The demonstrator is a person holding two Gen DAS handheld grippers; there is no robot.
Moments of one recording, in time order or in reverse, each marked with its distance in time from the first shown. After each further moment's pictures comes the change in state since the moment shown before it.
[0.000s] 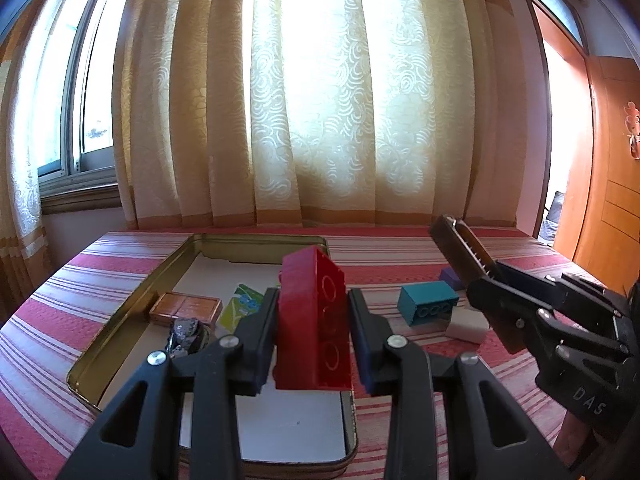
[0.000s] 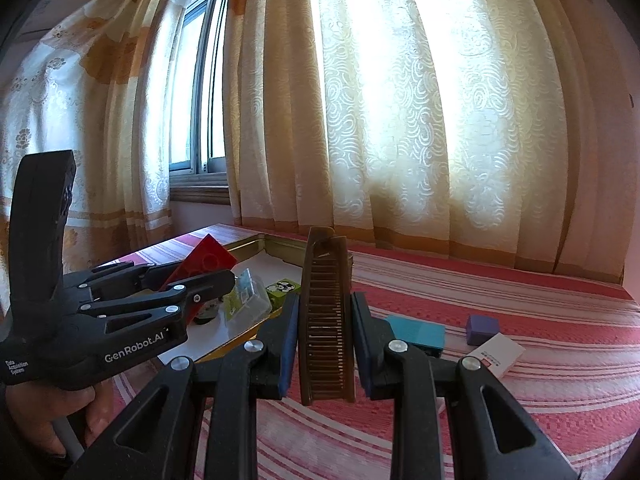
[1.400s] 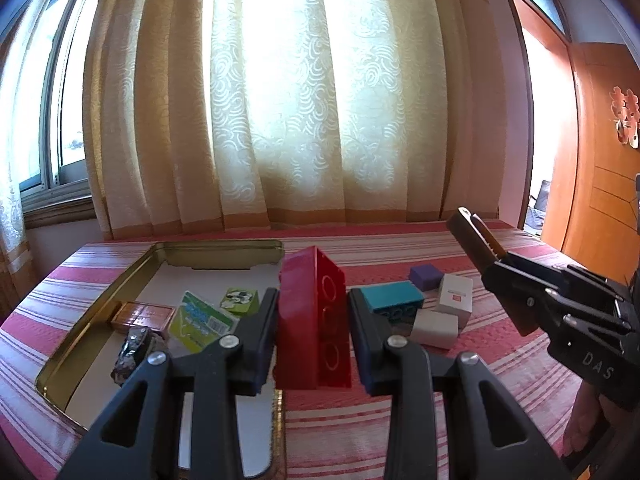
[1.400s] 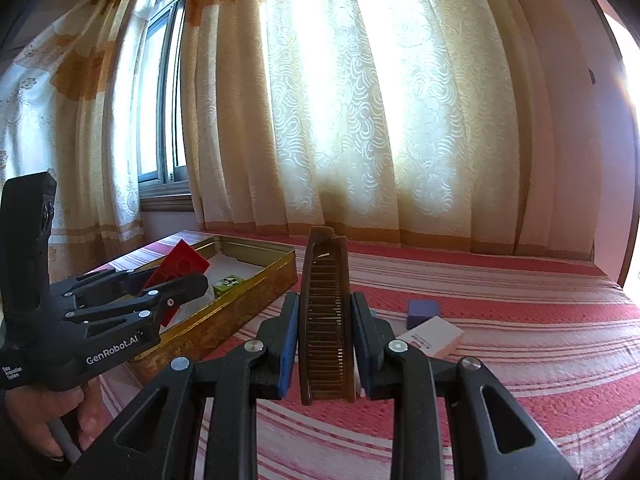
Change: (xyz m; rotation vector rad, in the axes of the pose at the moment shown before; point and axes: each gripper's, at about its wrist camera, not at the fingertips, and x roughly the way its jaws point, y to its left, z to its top) left arm 0.011 -0.043 0.003 0.047 0.002 -0.041; right arm -0.023 -0.049 -0.008 0.071 0.001 -0.090
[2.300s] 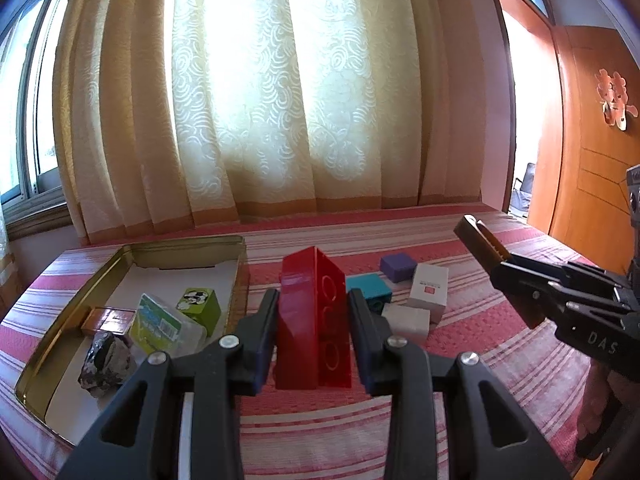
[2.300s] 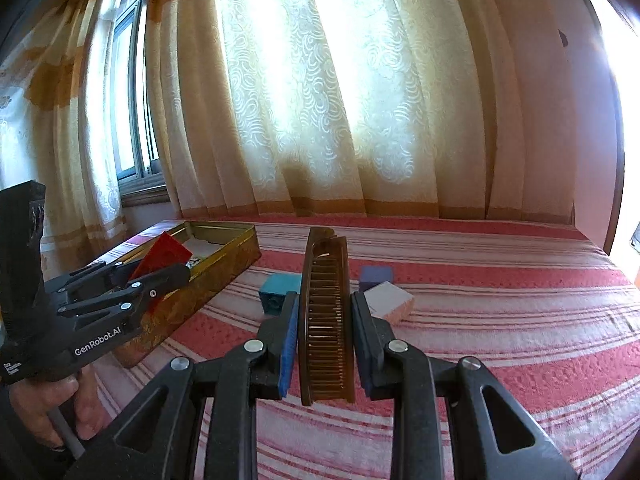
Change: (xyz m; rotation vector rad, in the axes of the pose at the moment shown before) left arm 0.012 -0.031 0.002 0.049 0.041 -0.055; right arm -0.009 -0.046 -0.007 0.076 0.089 -0.043
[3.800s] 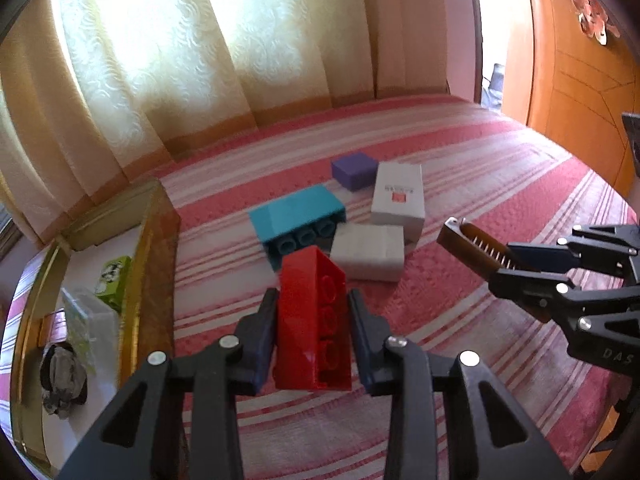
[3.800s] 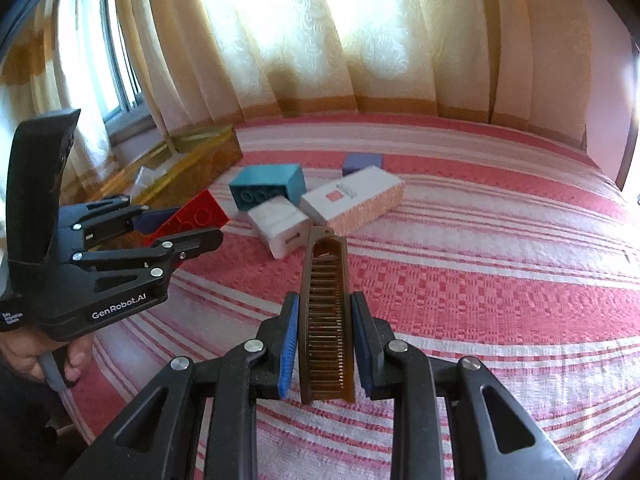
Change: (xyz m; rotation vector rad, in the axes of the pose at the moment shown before) left arm 0.059 -0.043 -0.012 0.201 0.334 -0.094; right arm 0.020 -0.028 -0.030 0.045 0.336 0.015
